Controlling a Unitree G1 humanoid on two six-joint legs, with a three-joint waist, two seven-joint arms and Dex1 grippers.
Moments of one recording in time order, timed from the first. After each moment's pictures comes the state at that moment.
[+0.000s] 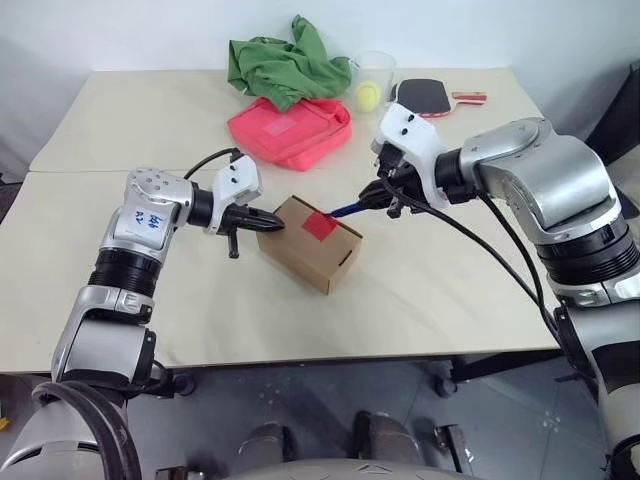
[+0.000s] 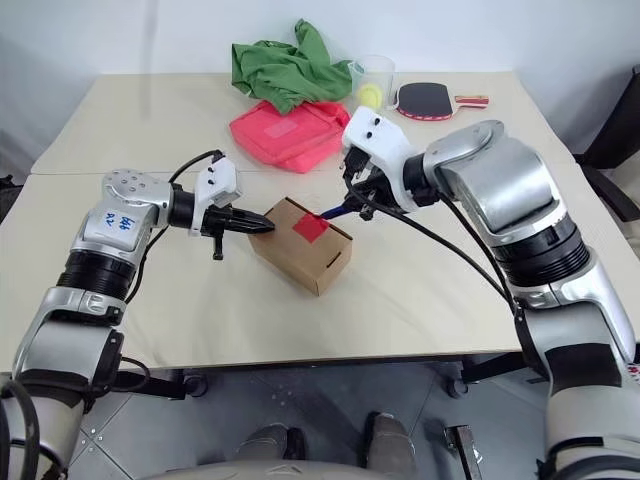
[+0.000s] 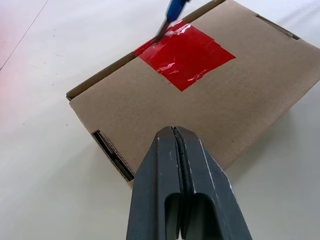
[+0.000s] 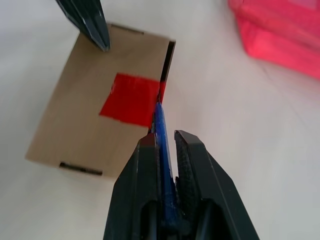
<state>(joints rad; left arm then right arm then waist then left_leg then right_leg) -1.00 0.60 -0.18 0.60 -0.04 0.22 -1.25 -1.20 -0.70 0.42 0.00 0.29 1.07 0.98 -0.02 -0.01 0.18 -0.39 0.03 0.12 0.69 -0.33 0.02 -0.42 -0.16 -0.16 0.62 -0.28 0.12</state>
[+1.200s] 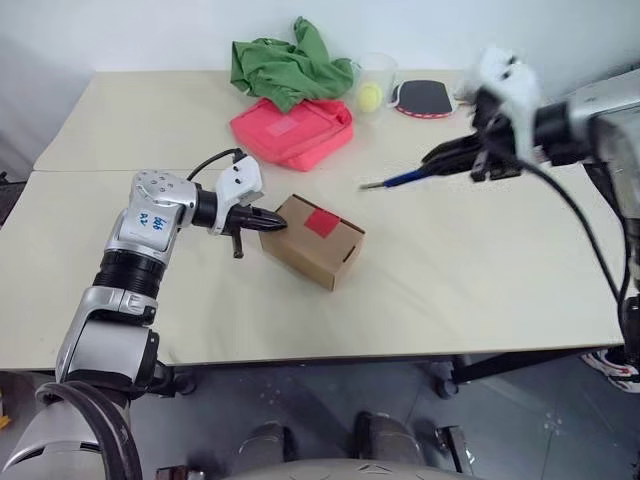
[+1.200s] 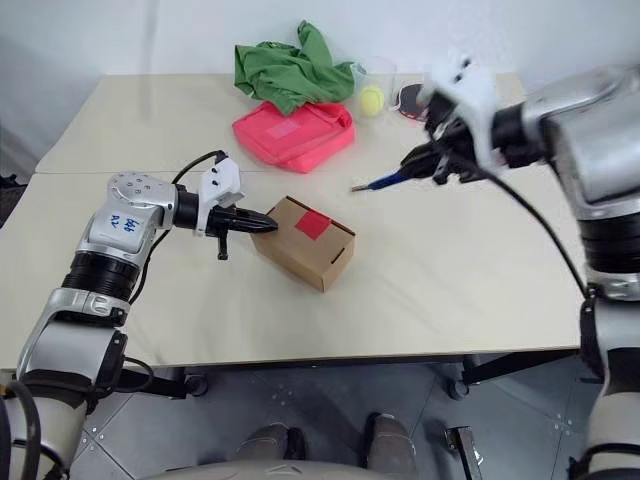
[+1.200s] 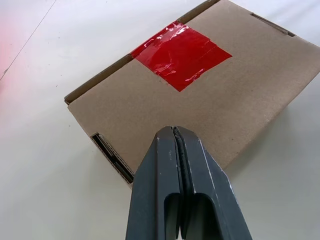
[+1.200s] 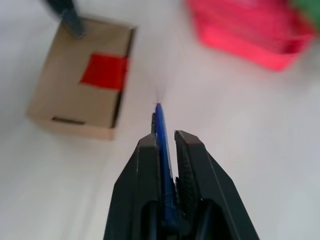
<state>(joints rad) -1.00 0.59 -0.18 0.61 -0.04 0.21 -1.22 -1.24 -0.93 0.22 0.04 0.26 1.05 1.18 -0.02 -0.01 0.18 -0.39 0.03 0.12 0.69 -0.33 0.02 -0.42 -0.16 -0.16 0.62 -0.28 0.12</state>
